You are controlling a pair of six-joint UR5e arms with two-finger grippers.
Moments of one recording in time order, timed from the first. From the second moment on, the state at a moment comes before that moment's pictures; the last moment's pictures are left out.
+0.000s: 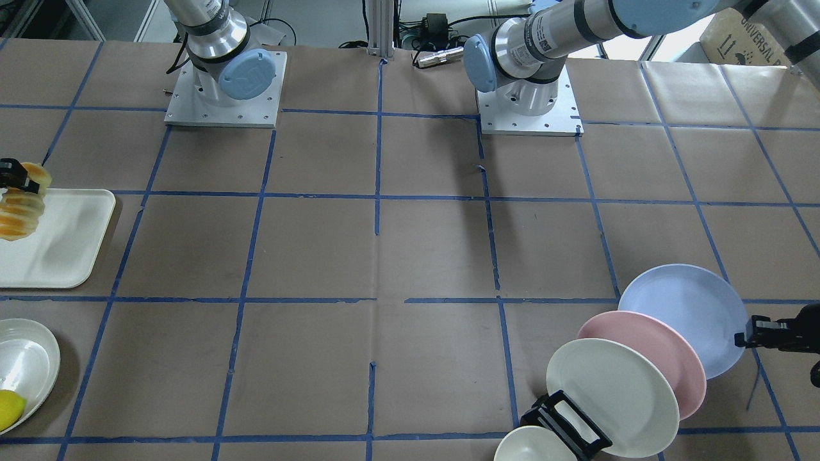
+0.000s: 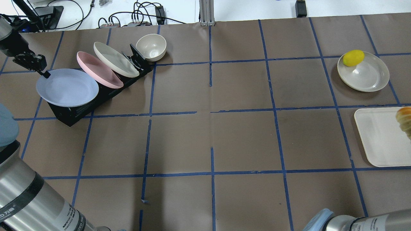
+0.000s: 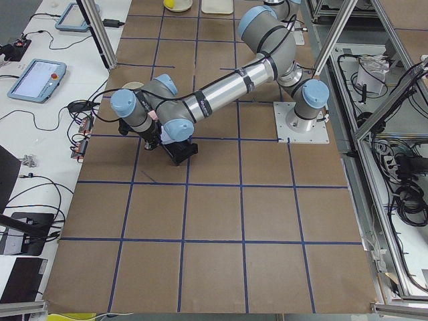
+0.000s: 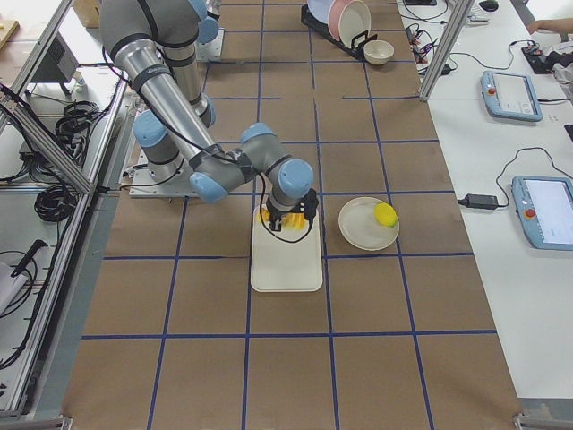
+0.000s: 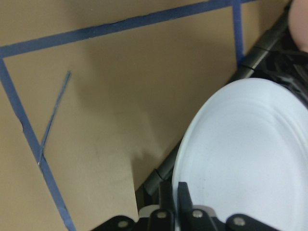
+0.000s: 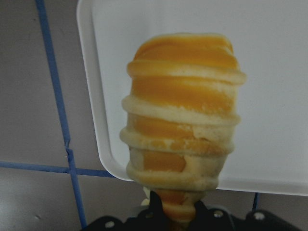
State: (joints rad) left arm -1.04 -2.20 -1.10 -1.63 1.54 0.76; right arm 0.74 -1.40 1.80 -1.71 -1.60 -0.84
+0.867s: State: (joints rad) left arm -1.23 -1.94 -1.12 -1.88 1.55 0.41; right arm 1.14 -1.72 1.71 -1.46 -1.58 -0.55
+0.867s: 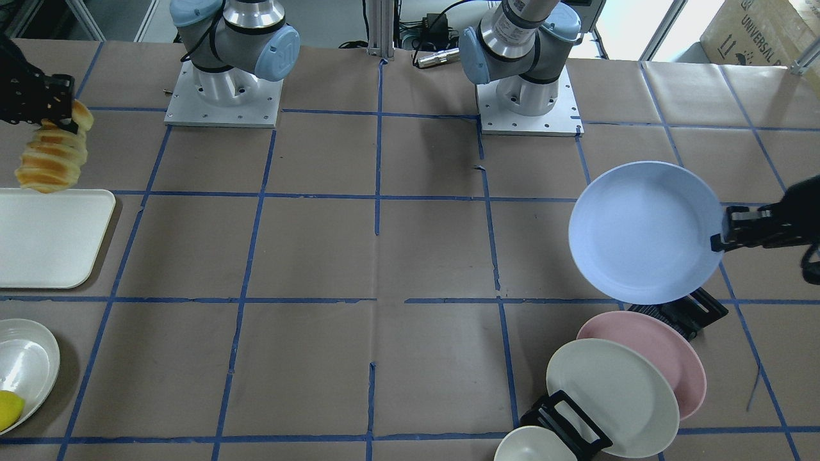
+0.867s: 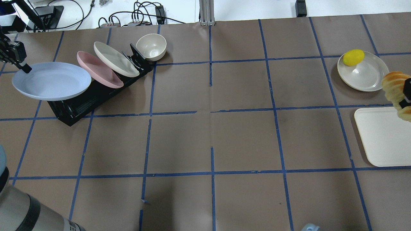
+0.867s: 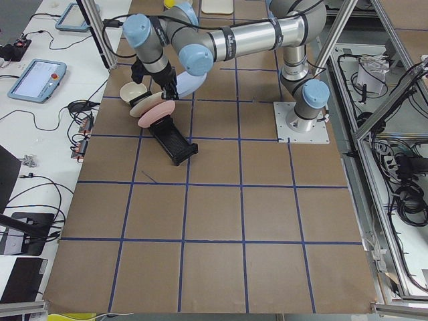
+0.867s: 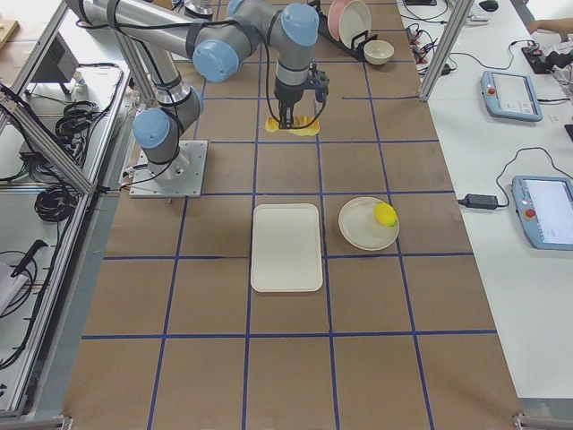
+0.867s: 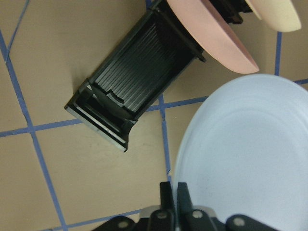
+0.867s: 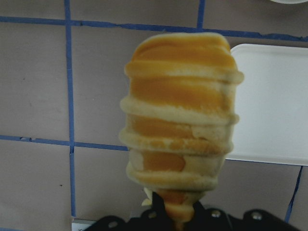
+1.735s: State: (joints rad) left arm -1.73 -1.93 -1.19 -1.73 1.51 -0.30; right arm 1.49 -1.73 1.68 -1.47 -1.59 -0.22
